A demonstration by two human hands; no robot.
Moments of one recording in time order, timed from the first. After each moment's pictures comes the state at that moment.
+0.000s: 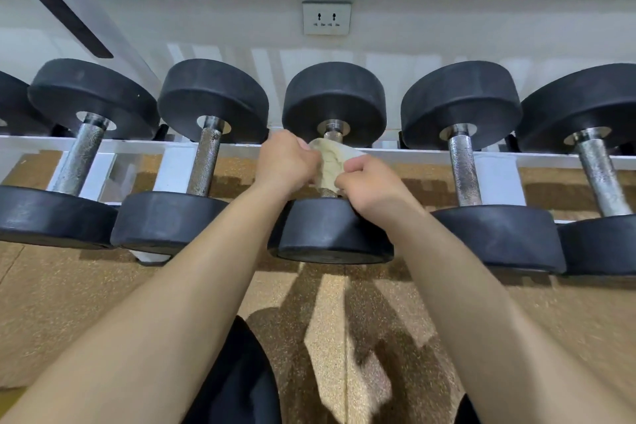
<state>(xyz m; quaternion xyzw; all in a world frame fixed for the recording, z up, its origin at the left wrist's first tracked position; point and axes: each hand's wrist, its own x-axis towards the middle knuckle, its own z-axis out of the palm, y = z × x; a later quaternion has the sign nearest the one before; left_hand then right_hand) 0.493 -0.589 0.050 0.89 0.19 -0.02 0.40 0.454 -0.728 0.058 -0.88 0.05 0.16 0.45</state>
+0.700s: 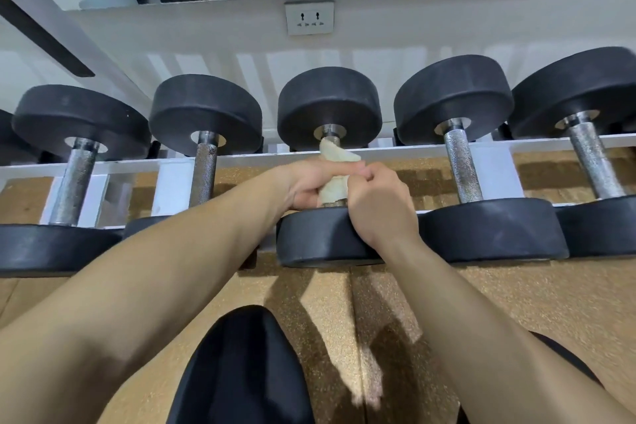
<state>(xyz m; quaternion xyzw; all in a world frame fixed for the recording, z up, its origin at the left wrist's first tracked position) 0.516 -0.601 0.024 0.61 0.11 -0.40 0.68 0.431 -0.717 0.054 -0.87 0.17 0.05 0.46</state>
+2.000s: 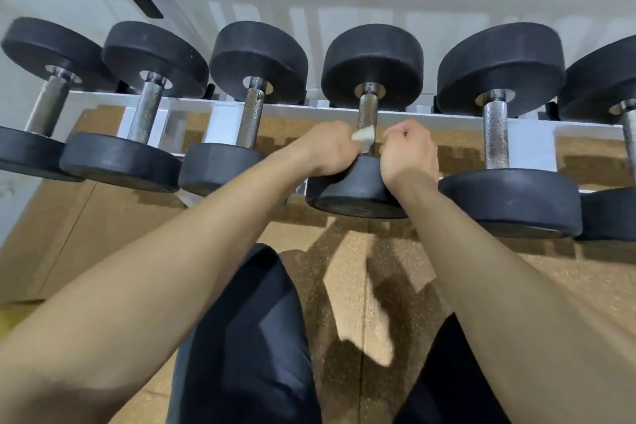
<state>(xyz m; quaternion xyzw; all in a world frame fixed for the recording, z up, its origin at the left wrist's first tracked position) 0.450 -0.586 0.079 0.96 -0.02 -0.18 0.21 0.431 -0.717 0.057 -0.86 0.18 0.04 0.47</state>
